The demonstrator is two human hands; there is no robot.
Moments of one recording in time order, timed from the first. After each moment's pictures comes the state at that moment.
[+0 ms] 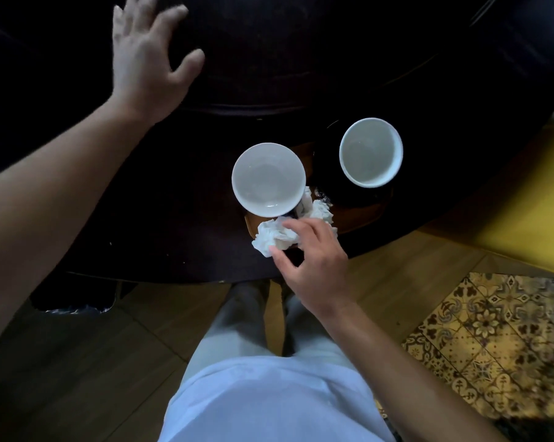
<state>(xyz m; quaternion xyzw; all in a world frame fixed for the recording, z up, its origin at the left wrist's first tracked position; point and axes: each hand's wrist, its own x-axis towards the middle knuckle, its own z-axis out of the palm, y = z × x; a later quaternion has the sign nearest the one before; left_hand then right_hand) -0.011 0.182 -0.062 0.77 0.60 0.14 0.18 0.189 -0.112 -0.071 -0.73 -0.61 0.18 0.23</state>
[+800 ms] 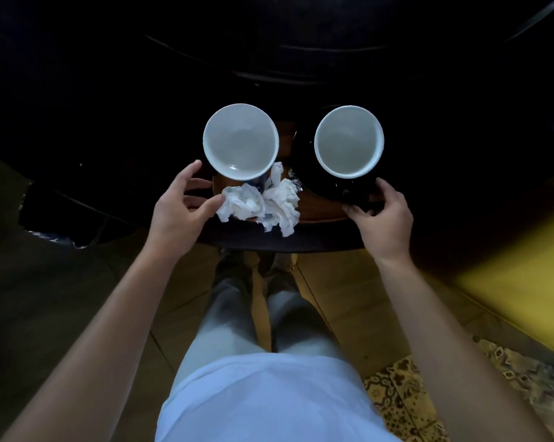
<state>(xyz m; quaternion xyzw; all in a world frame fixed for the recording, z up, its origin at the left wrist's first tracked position) 0.051 -0.094 -0.091 0.46 0.75 0.23 0.43 0.385 -0.081 -0.111 -0.78 -0.48 0.34 0.22</state>
